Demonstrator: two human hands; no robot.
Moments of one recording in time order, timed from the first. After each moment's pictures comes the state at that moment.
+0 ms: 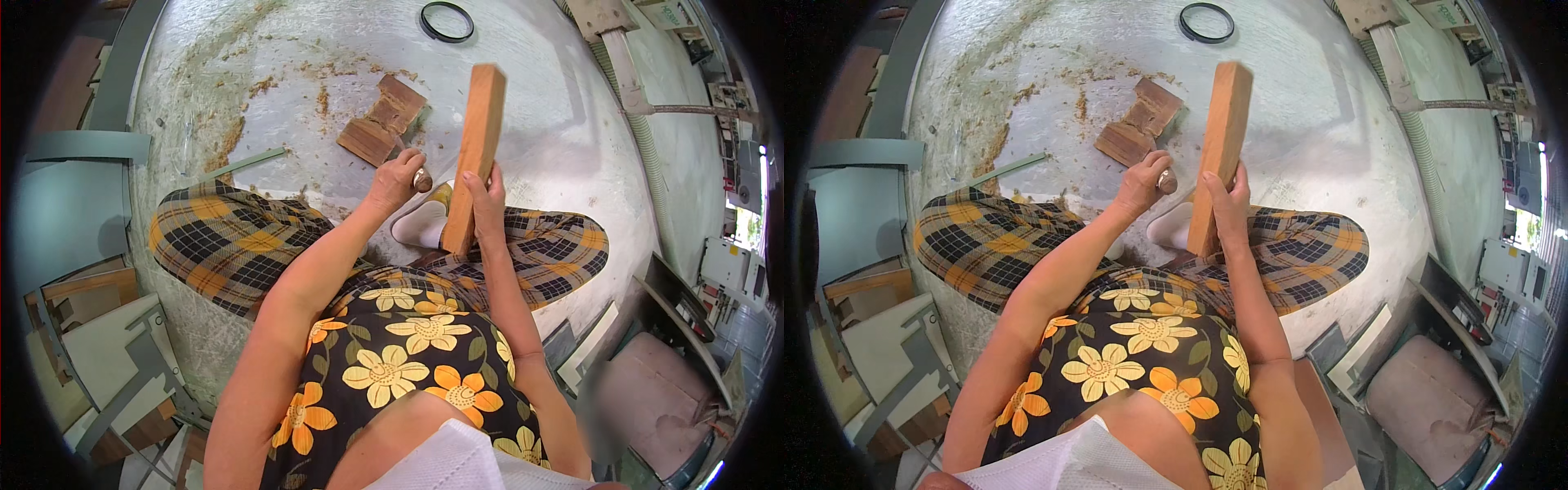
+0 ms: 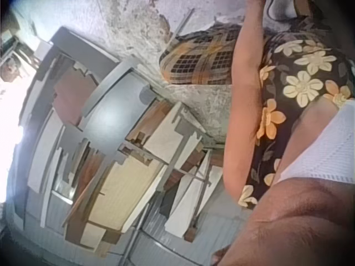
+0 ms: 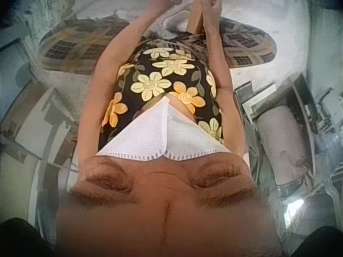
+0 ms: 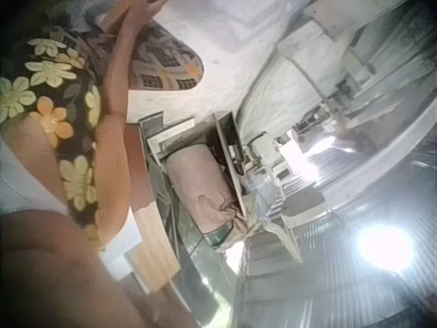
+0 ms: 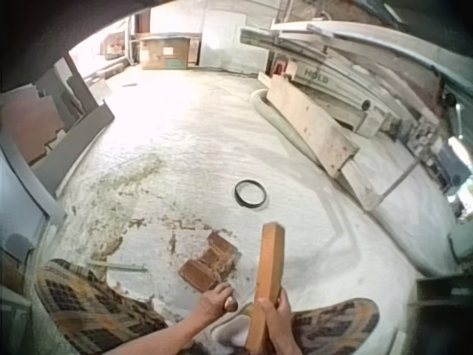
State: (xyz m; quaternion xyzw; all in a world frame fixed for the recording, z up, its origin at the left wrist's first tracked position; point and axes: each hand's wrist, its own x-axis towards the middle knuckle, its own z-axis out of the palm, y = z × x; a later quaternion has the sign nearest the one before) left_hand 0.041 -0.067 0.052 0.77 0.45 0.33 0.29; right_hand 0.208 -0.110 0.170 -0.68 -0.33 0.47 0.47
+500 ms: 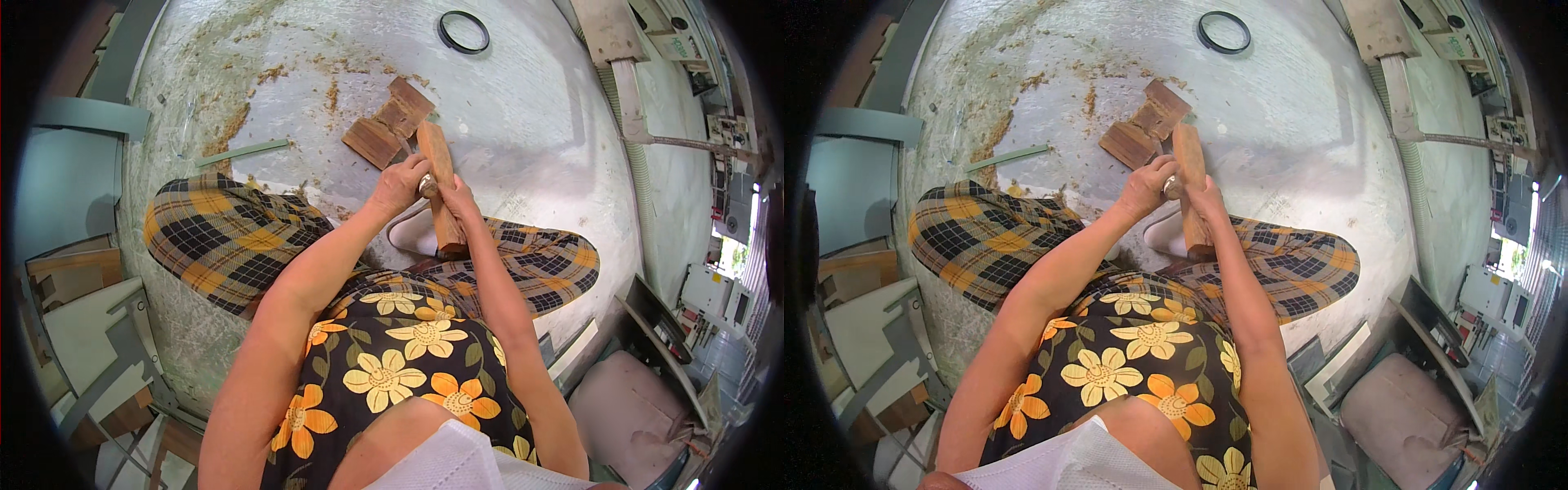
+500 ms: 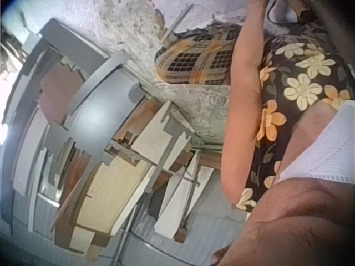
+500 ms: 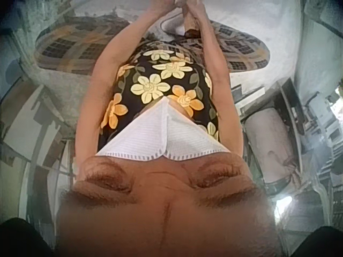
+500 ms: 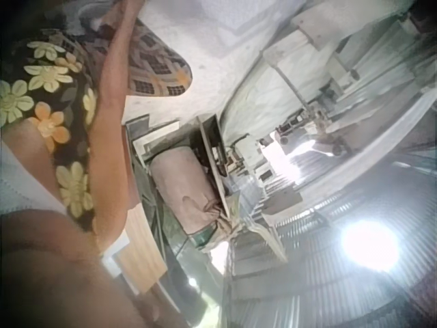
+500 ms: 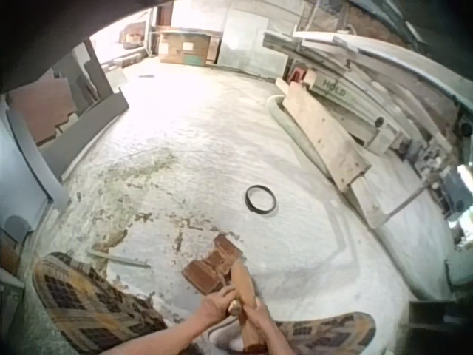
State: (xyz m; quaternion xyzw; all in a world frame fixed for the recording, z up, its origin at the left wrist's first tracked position) left_hand 0.044 -0.063 0.057 0.75 0.45 0.34 0.34; right_hand 0.234 -0.086 0.043 -0.74 -0.37 0.52 0.20
